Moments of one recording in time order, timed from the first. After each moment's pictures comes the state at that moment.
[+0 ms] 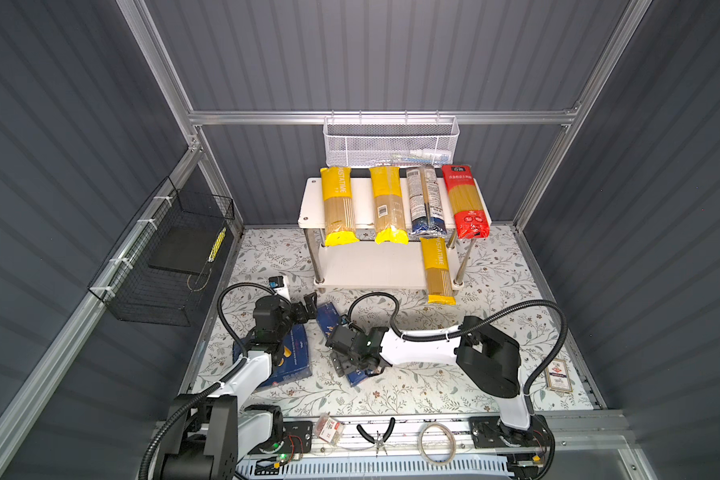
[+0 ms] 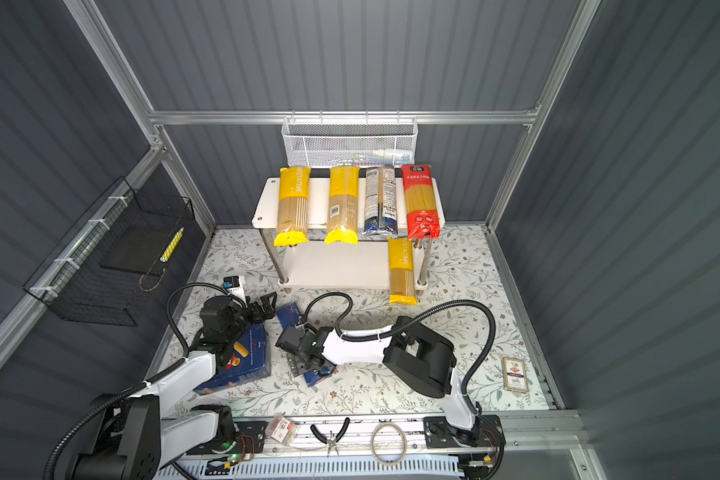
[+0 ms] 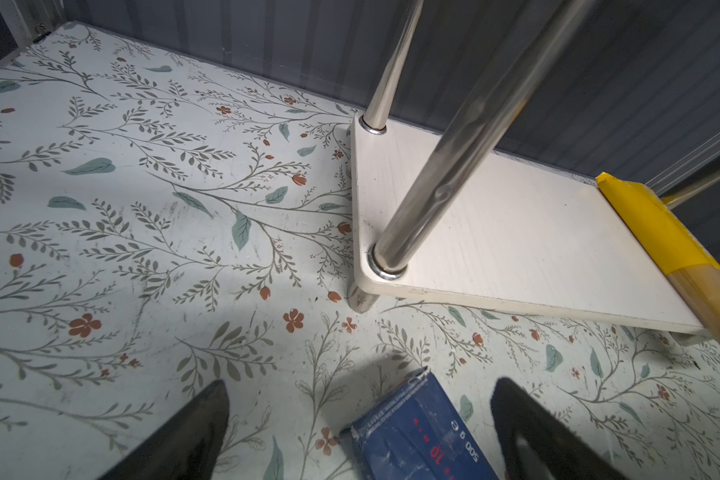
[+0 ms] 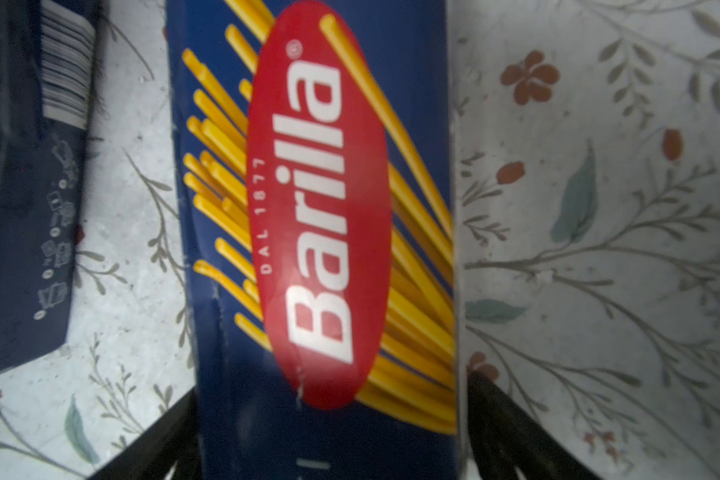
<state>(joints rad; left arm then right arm) -0.10 1.16 0.37 0.39 0.17 -0.27 1.21 2.03 1.36 -0.48 0.20 0.70</state>
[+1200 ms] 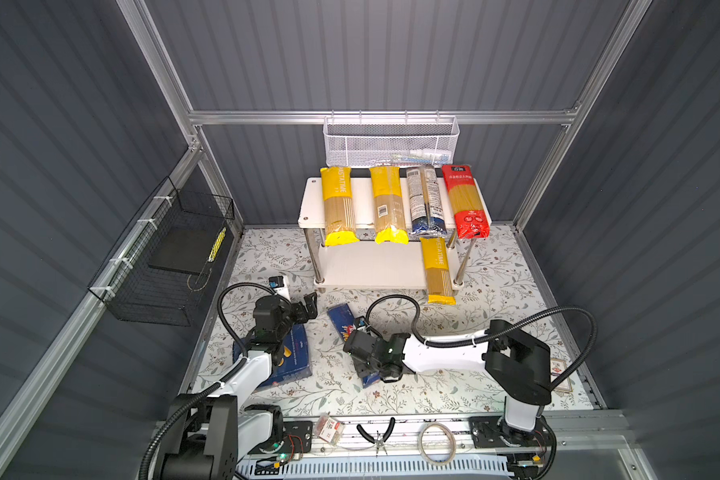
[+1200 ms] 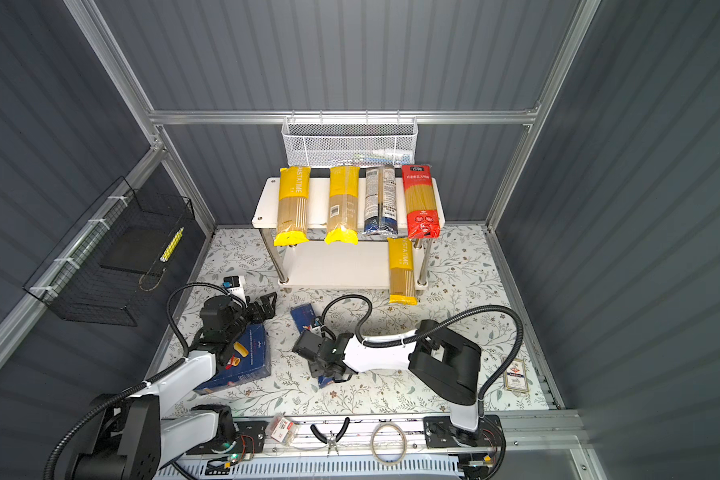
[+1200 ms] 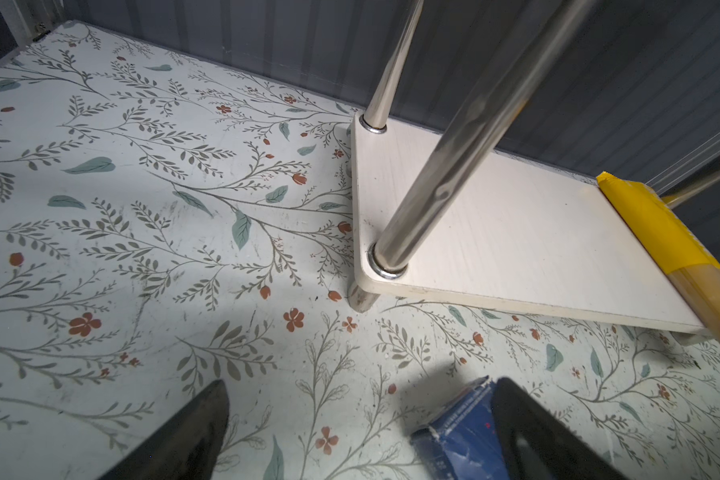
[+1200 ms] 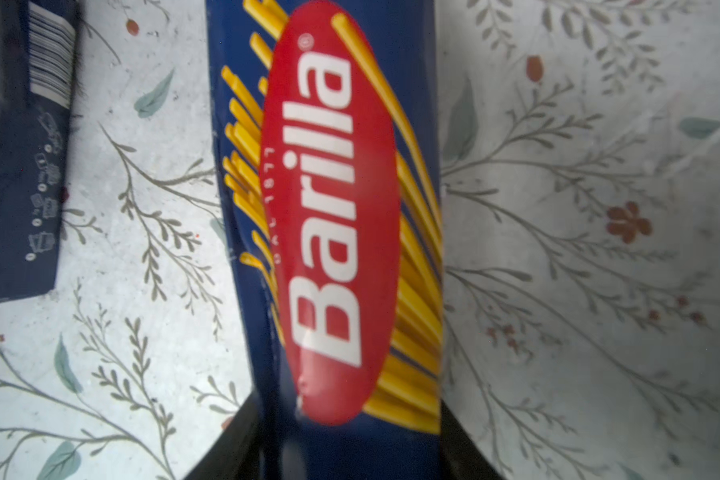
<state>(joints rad) -0.10 1.16 0.37 0.38 0.17 -0.27 1.21 1.83 1.11 -0.38 0.24 0.76</state>
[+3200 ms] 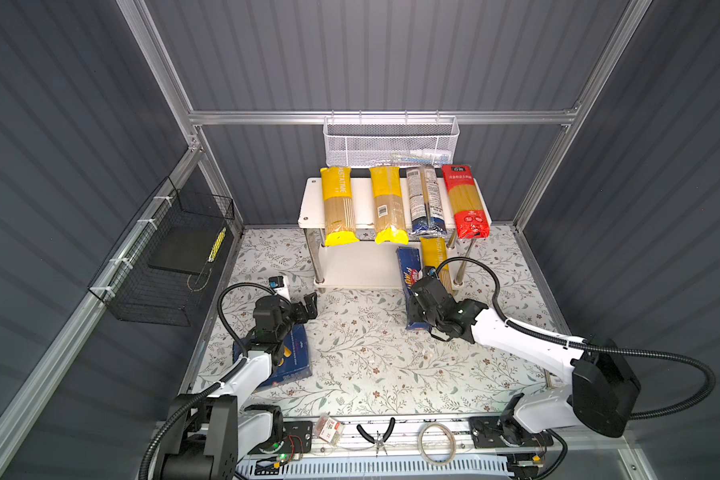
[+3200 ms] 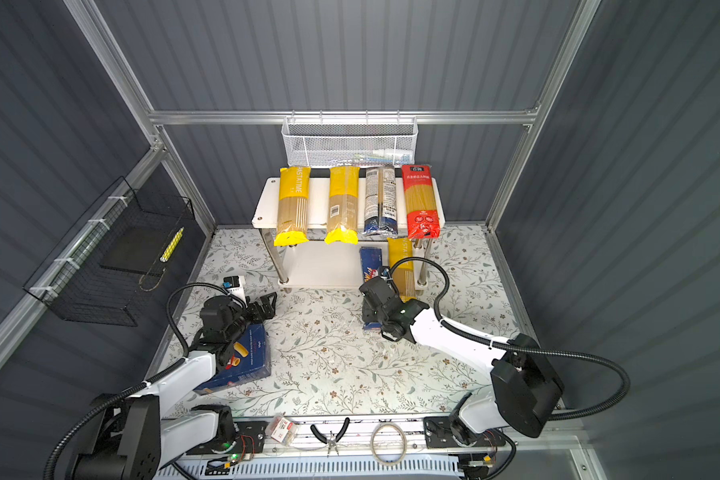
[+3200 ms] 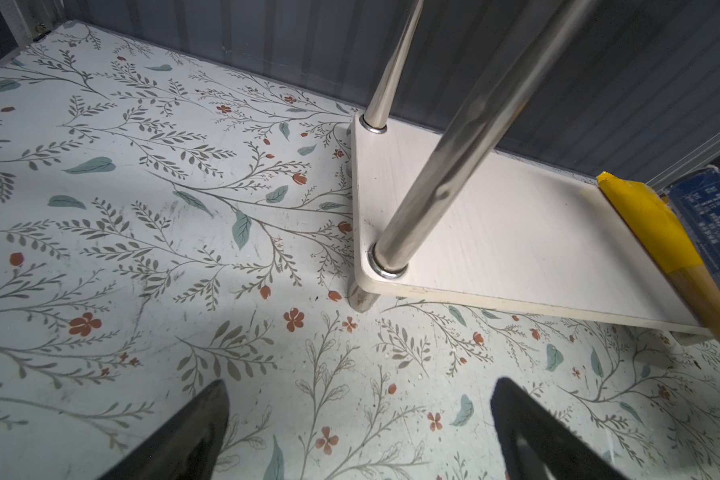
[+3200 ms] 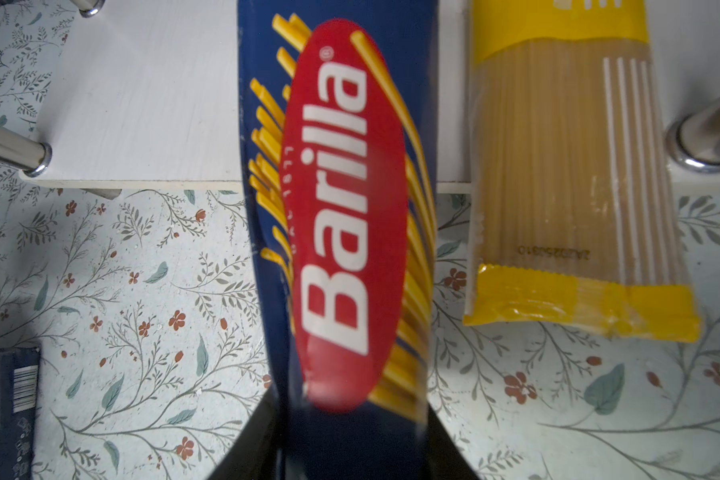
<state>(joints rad) -0.10 1.16 0.37 0.38 0.17 -0.27 0.75 1.43 0.94 -0.36 0.30 0.65</state>
